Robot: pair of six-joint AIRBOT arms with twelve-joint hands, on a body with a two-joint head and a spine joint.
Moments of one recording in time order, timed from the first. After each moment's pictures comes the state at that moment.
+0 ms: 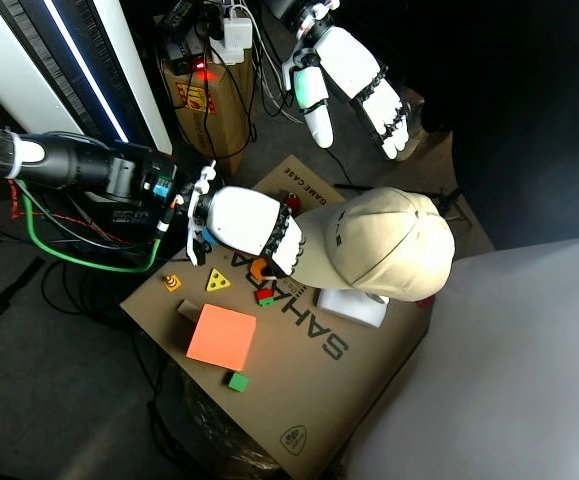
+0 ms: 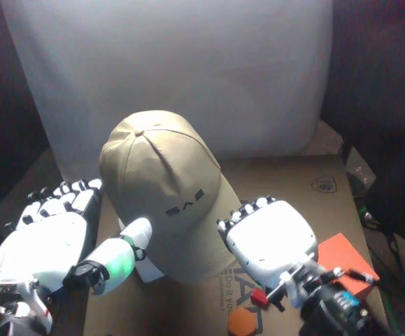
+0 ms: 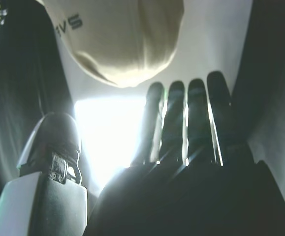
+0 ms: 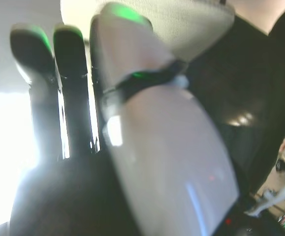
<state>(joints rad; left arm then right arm) 1.07 -1.22 0.80 -1.09 -1.40 1.39 -0.79 -1.67 1.32 0.64 0.99 -1.78</state>
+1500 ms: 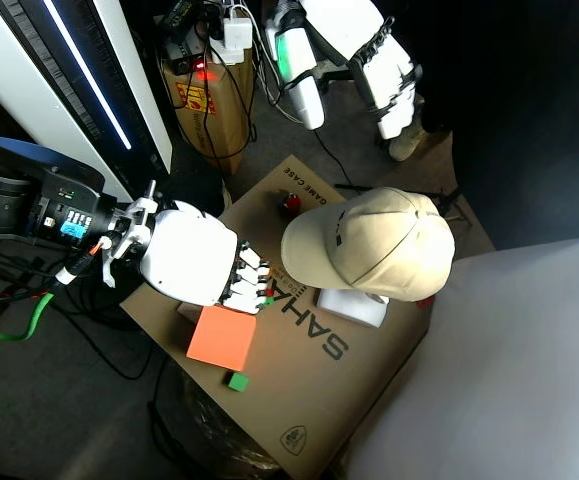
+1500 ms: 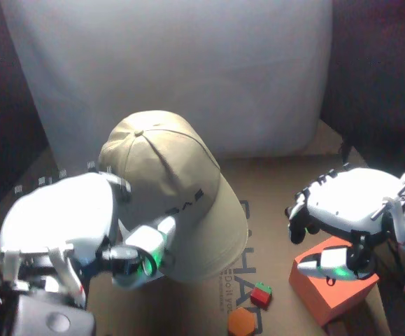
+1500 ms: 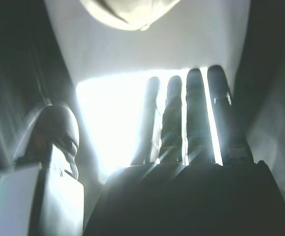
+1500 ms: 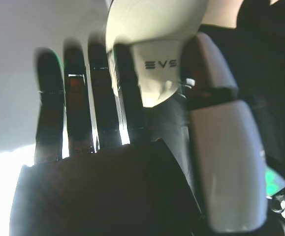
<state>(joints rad) 0.79 -1.17 0.54 -1.33 -1.56 1.76 -0.64 -1.18 1.02 0.87 0.43 -1.75</state>
